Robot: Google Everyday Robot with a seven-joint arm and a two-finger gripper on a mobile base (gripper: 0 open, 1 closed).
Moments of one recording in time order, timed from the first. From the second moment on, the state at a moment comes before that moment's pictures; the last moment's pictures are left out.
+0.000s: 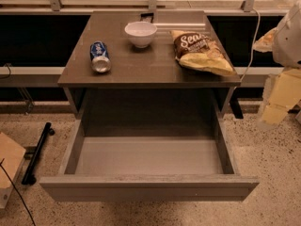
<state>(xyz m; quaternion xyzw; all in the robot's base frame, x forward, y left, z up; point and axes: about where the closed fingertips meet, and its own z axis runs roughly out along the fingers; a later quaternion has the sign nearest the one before) 0.438 -0.217 0.976 -0.60 0.78 -0.03 0.16</state>
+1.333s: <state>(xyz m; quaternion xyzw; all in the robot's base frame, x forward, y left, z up) 0.466 -0.172 0.965 -0.60 0.77 0.01 0.23</state>
